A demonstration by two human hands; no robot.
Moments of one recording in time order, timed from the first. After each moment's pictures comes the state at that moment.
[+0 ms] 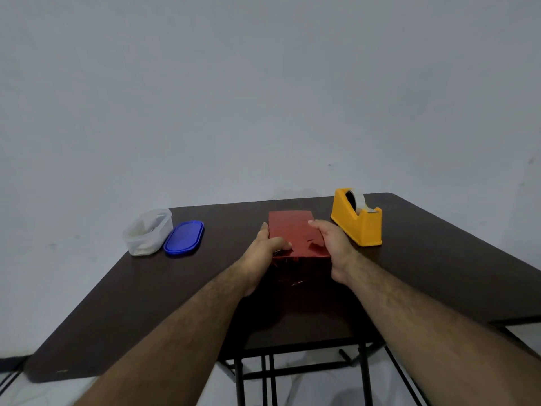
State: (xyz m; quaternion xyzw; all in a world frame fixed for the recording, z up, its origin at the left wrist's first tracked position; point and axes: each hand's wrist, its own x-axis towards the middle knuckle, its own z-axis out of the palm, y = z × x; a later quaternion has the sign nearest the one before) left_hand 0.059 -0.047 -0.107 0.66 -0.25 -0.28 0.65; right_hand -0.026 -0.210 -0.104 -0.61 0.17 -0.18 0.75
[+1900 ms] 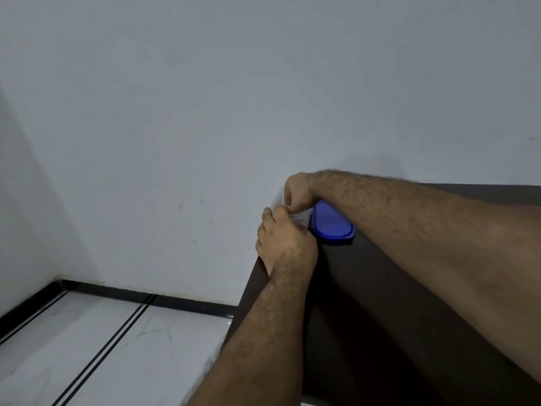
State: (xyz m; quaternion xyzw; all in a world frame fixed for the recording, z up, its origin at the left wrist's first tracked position) left_hand 0.220 0.153 -0.140 0.90 -0.02 0.17 0.40; right_hand 0.302 0.063 -0.032 -1.00 -0.02 0.06 0.02
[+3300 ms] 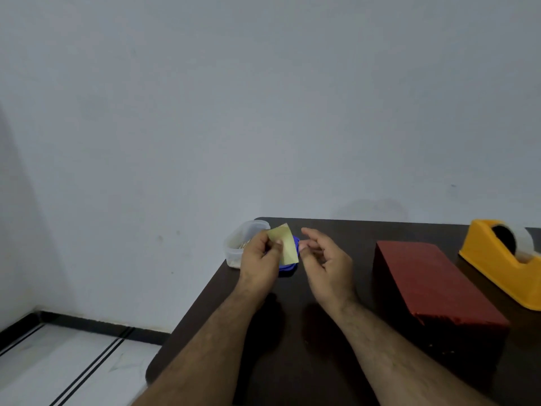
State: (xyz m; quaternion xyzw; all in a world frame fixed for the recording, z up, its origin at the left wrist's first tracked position) left_hand 0.171 0.105 -0.107 0.71 -0.17 0.12 0.67; right_hand 0.117 -0.029 -0.117 -0.73 -0.03 -0.41 0.54
